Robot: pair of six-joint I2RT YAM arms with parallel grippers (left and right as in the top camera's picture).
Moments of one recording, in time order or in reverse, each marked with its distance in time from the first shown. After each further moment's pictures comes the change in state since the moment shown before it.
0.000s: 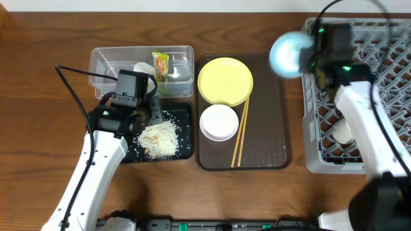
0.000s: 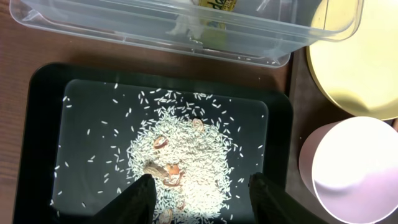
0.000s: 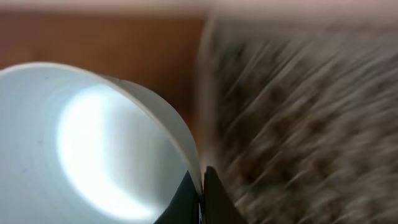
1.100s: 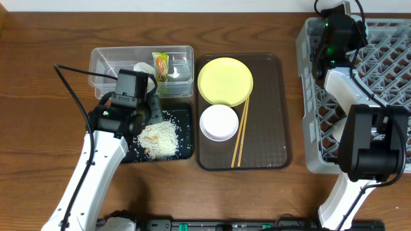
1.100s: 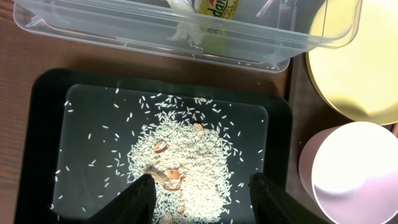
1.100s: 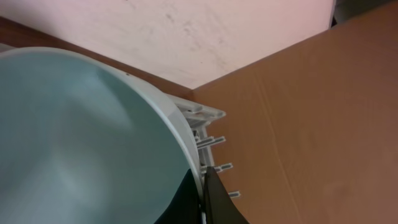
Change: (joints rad) left arm 0.000 0.000 0.000 0.013 -0.007 0.000; right arm -0.101 0.436 0.011 0.784 0.609 -0.758
